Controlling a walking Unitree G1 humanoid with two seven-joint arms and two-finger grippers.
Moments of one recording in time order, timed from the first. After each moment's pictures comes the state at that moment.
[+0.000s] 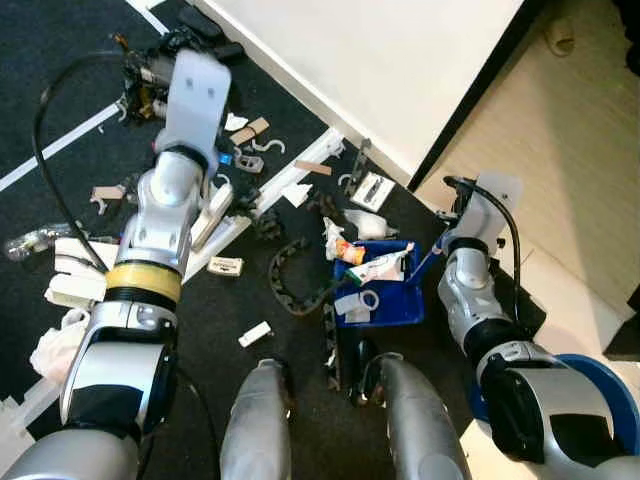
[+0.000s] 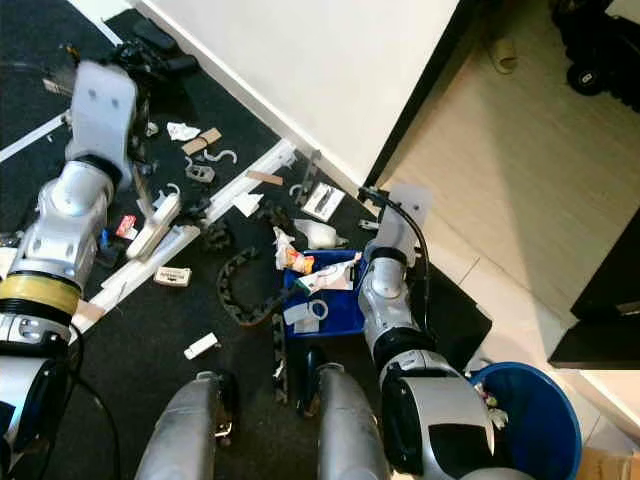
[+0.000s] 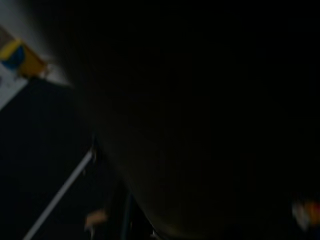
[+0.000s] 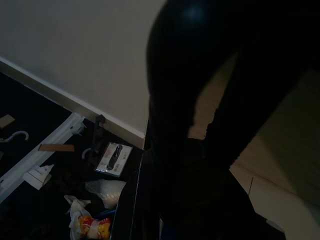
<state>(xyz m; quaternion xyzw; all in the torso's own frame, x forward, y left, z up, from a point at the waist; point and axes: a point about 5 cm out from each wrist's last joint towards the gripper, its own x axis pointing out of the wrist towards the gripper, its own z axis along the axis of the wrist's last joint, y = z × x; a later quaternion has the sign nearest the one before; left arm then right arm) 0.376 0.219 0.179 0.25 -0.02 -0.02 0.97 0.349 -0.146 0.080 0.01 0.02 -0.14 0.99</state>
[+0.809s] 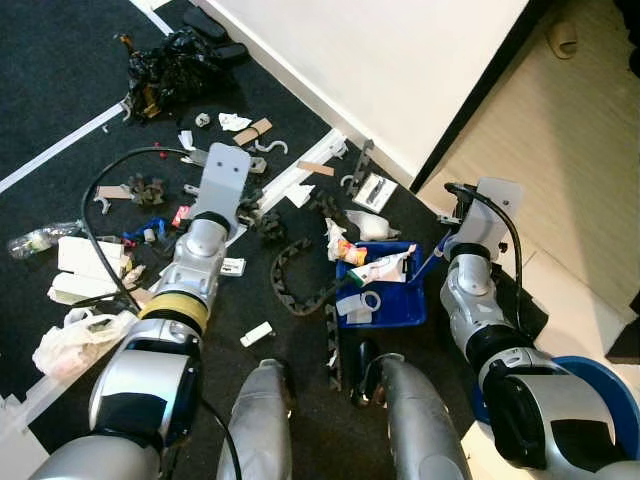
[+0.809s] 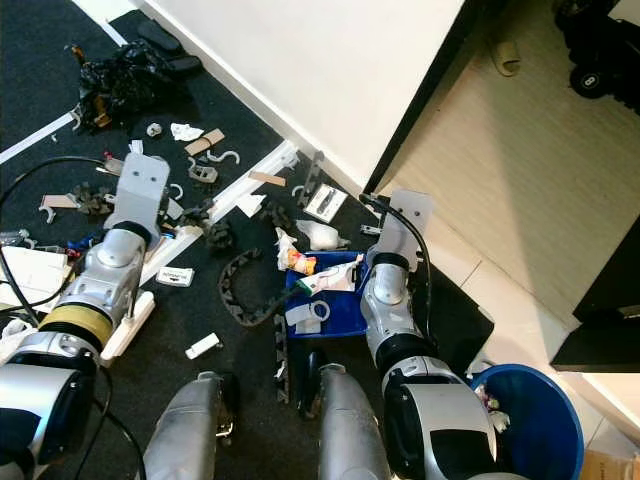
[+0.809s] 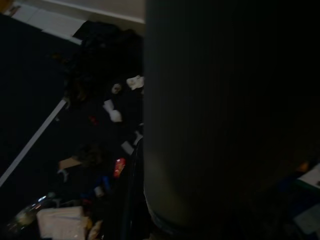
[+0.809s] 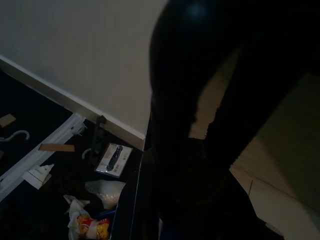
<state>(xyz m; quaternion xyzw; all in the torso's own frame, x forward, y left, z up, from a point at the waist) 0.368 0.174 0.110 0.18 0.06 -0.04 0.98 0.346 -0.152 0.079 0.00 0.02 -0.14 0.99</state>
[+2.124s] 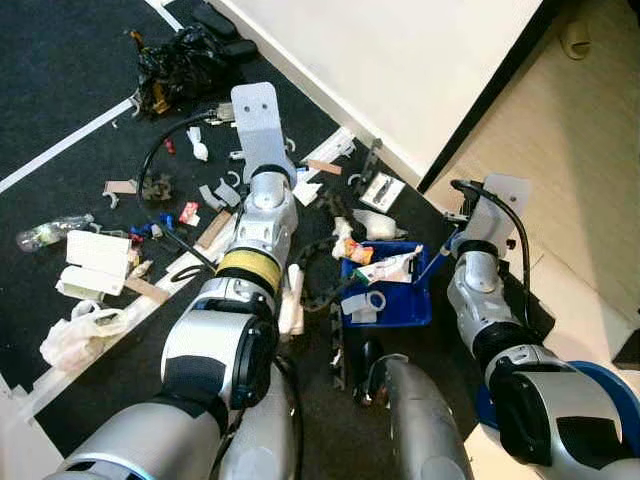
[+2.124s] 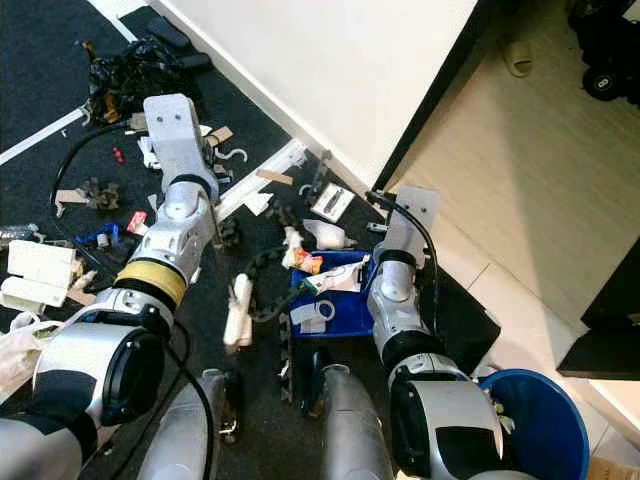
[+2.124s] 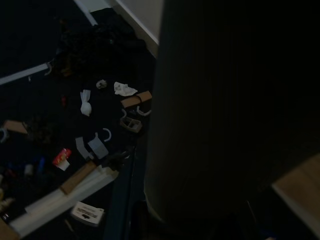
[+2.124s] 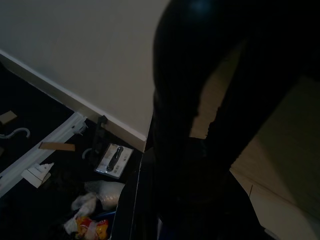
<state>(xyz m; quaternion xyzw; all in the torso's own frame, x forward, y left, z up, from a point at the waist) 0.399 0.100 0.178 -0.07 0.00 0.07 1.00 0.348 -0.162 0.081 -0.01 0.02 -0.15 0.99</state>
